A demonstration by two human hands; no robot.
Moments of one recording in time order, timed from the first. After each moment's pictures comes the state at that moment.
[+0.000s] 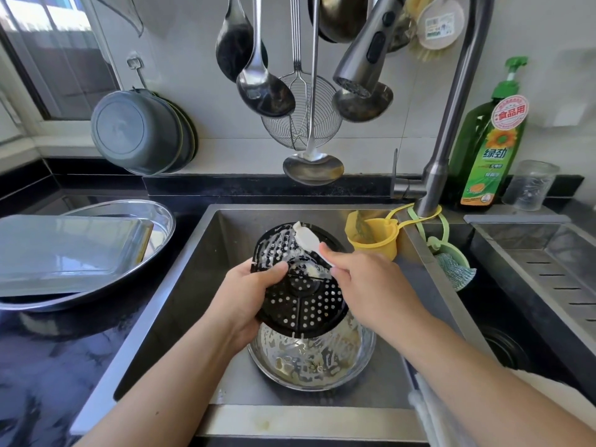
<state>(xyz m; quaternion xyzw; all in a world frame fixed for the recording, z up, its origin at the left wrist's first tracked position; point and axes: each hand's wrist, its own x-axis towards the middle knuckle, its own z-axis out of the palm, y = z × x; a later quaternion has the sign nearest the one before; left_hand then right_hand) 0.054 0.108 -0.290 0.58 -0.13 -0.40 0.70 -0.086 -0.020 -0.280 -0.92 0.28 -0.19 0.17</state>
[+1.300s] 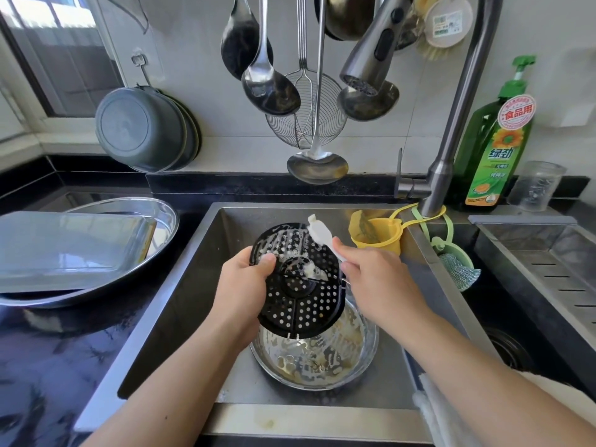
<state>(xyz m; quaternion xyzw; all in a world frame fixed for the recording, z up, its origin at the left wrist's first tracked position) 0.055 0.109 -0.286 0.63 -0.15 -0.29 0.70 -0.083 -0.028 -0.285 -0.91 0.31 -0.22 0.18</state>
